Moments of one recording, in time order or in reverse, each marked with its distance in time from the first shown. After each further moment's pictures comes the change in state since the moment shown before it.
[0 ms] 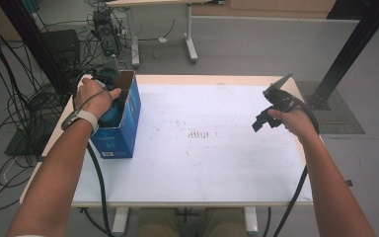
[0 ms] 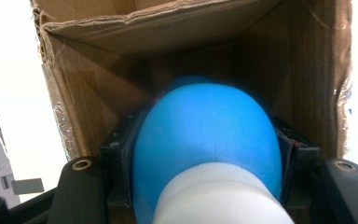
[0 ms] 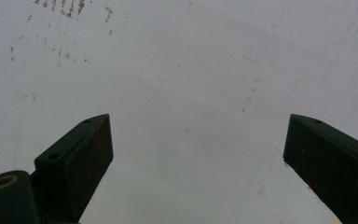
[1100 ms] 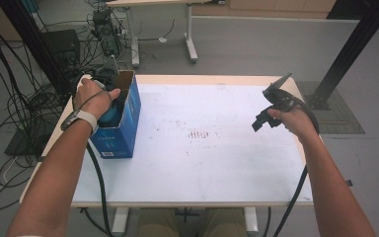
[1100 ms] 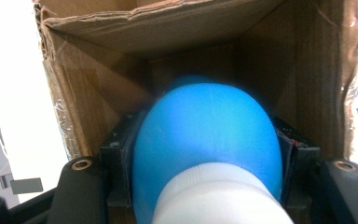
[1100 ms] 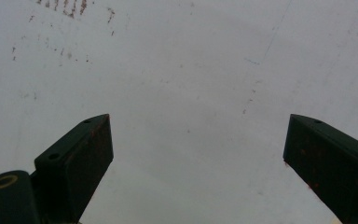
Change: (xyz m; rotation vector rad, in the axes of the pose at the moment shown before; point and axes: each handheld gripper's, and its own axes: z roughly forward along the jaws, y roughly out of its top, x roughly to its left) left arm 0.001 -0.002 0.001 -0.004 0.002 -0.003; right arm 0.002 0.001 -0.001 -0.002 -0.001 -0.010
